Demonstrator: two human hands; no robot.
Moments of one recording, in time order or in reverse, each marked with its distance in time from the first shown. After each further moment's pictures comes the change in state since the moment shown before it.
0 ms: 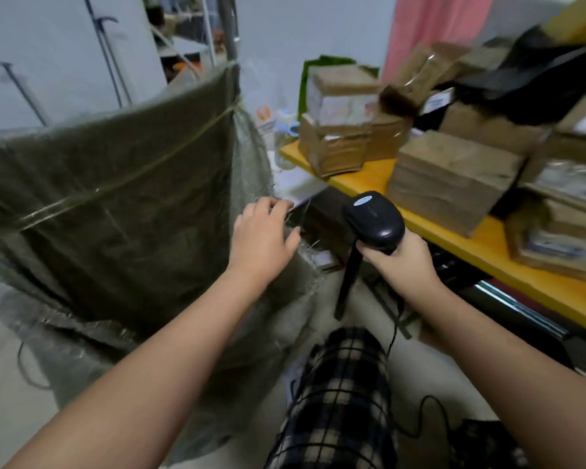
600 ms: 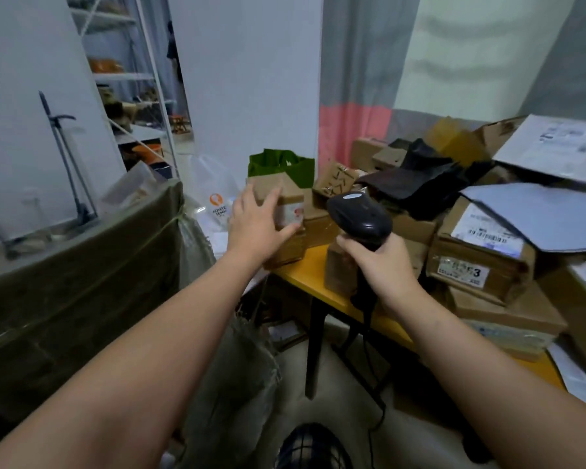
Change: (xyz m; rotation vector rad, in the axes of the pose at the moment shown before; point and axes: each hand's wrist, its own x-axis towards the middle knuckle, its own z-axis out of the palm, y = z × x) left_hand 0.171 0.075 -0.025 -0.061 0.036 0.029; right_hand 0.078 -0.088 -0.079 0.180 0.178 -0.012
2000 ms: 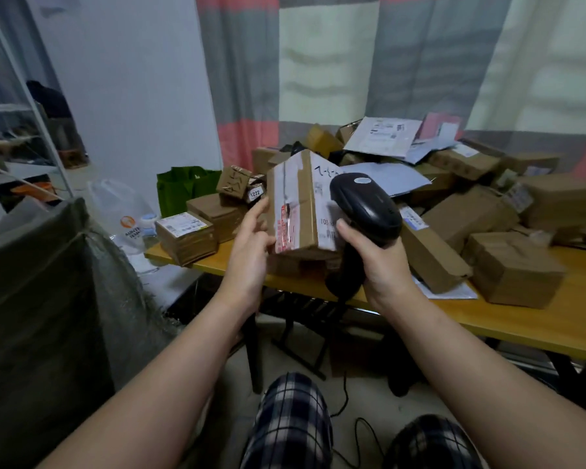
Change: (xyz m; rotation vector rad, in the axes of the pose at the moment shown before) left_hand -0.150 0.139 -0.030 -1.444 -0.299 -0.010; right_hand -0.137 -0.025 -0.122 0.550 0.213 -0.118
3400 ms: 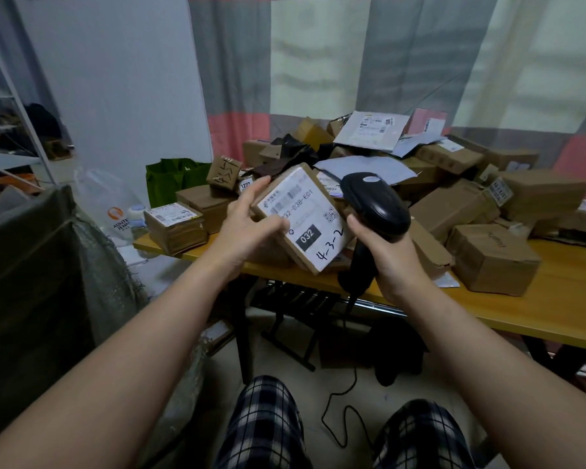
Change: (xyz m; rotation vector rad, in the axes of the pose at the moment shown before) left_hand 0.022 0.006 -0.010 0.271 -0.134 0.001; right_hand -0.005 -0.008 -0.031 -0.216 -0.032 -0.025
